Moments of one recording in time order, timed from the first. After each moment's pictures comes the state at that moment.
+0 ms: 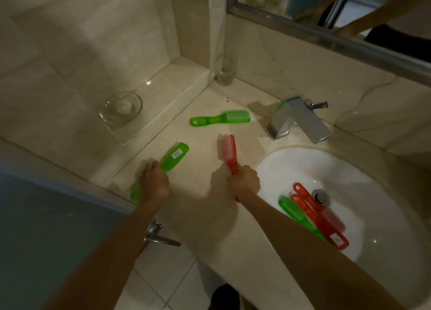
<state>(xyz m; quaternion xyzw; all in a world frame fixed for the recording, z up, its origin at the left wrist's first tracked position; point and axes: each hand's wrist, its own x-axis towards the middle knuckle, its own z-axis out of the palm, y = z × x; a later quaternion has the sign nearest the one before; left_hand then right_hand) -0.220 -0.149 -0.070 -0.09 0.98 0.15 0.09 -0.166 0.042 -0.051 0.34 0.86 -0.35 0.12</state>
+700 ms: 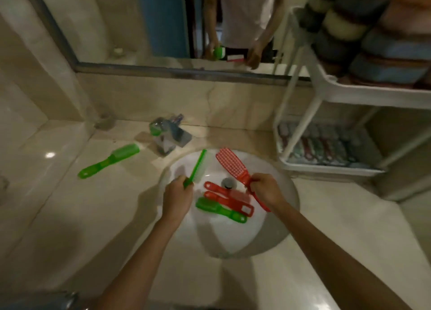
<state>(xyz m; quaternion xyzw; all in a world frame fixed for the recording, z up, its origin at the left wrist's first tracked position) -0.088 0.089 0.009 0.18 0.89 0.38 0.20 0.041 0.247 0.020 0.45 0.76 -0.46 -0.04</state>
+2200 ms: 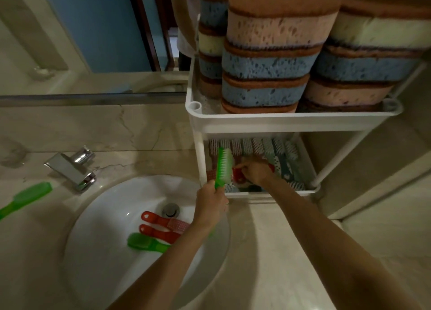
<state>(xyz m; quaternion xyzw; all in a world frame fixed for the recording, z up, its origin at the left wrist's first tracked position) 0.061 0.342 0.034 0.16 0.79 0.47 0.36 0.106 0.498 0.001 0.36 0.90 -0.24 0.07</state>
